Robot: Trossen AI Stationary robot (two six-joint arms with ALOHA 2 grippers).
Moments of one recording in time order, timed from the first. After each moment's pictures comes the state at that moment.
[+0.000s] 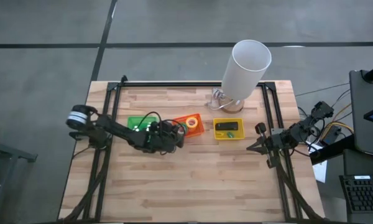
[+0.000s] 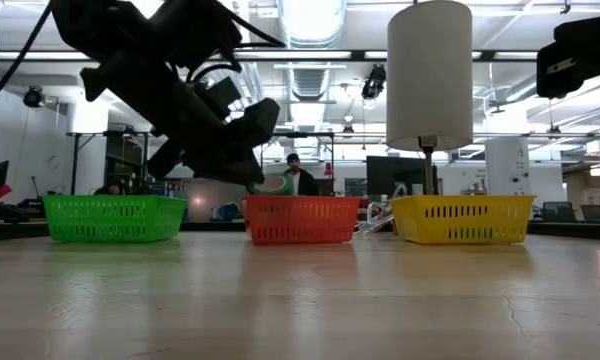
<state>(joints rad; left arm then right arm) -0.17 1.65 0.76 0.13 -0.87 -0.91 0.64 0.03 0.07 -0.02 0.42 -0.03</state>
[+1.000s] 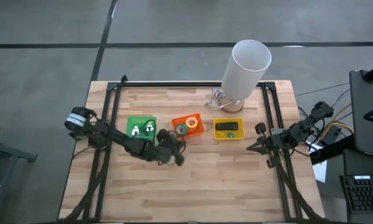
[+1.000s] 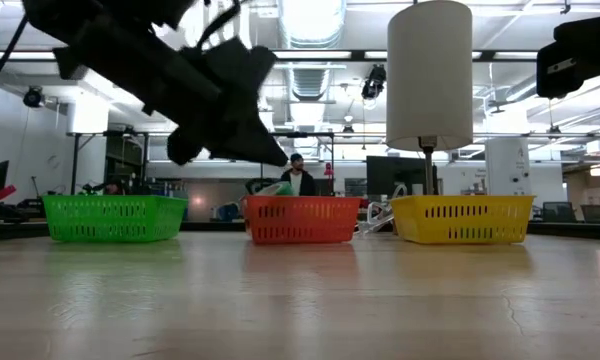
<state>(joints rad) -0.30 1.65 0.77 0.32 -0.69 -0.65 0.64 0.03 0.07 -0.03 0.42 -0.03</state>
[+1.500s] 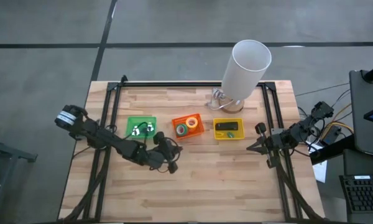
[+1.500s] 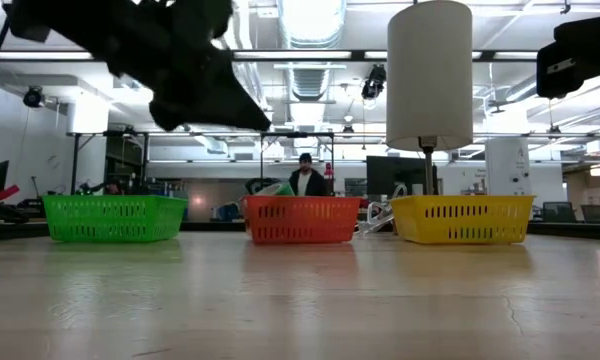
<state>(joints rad) -0.40 1.53 0.76 0.23 -0.69 -0.51 0.64 0.03 0.07 -0.03 0.42 -0.03</state>
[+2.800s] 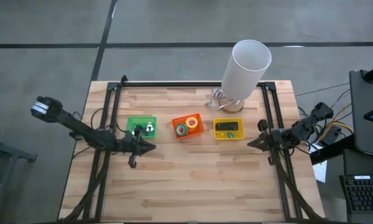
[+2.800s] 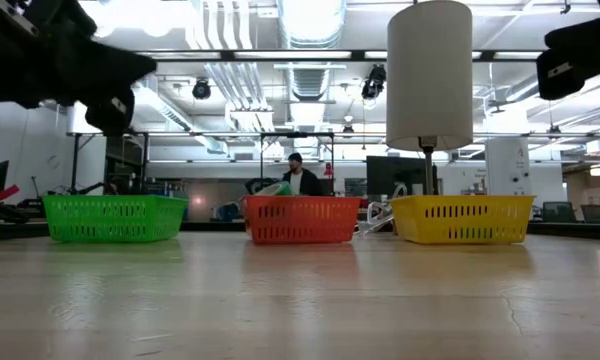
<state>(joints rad) -0.40 0.98 0.01 1.09 -0.35 -0.19 0.62 0.00 0.14 -0.17 0.47 0.07</state>
